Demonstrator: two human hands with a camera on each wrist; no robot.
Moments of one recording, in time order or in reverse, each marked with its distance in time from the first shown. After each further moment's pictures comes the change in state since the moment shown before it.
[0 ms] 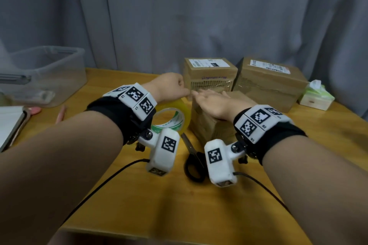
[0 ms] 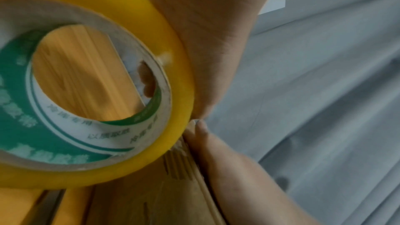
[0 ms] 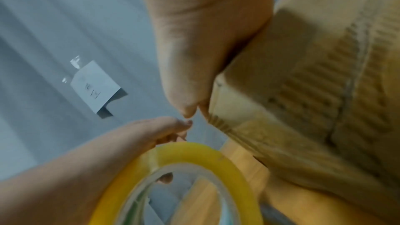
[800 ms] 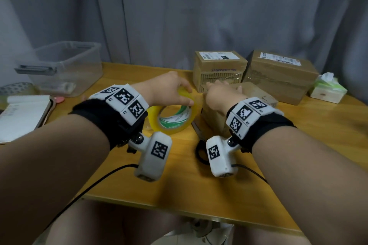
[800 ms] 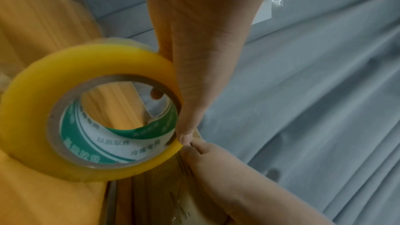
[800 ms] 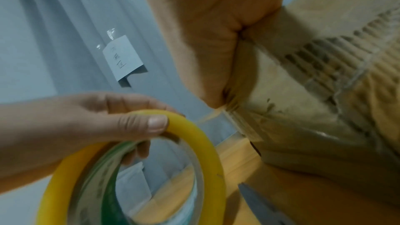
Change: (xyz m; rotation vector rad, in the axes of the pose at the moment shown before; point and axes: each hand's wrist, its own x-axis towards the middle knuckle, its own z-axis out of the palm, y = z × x) left_hand -0.051 -0.018 -0.012 0.241 -0.106 0.125; right_hand 0.003 -0.025 0.011 -0.173 0.045 0.267
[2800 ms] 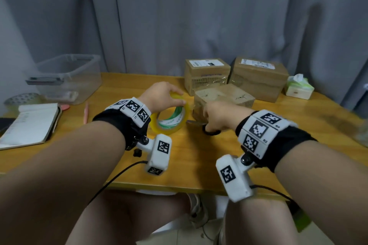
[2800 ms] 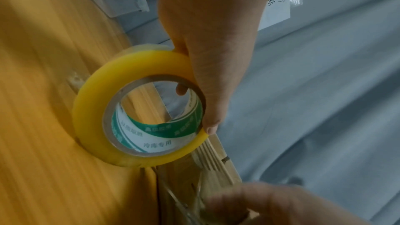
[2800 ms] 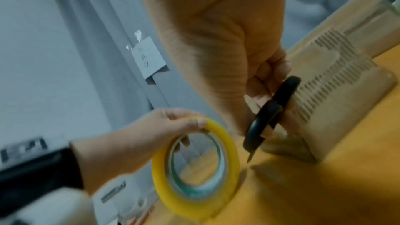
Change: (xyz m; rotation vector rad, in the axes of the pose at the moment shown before) left_hand -0.021 -0.003 0.011 -0.202 0.154 -0.037; right_hand -0.106 0.012 -0.004 -0.071 -0.070 -0.204
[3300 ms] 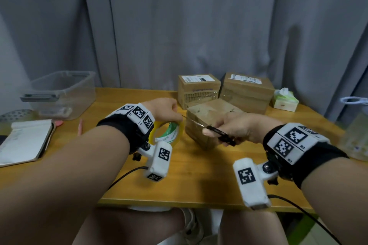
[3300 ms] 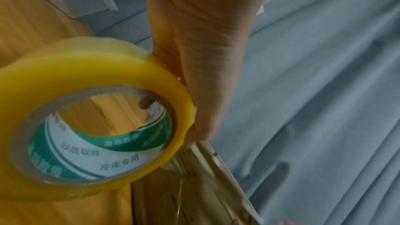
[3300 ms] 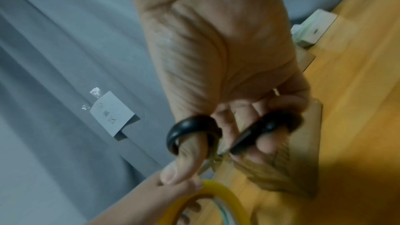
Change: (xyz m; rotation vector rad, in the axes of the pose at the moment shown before) left_hand 0.010 0.030 -0.014 0.122 -0.247 -0.062; right_hand -0.039 0.047 -0.018 0.741 -0.220 0.076
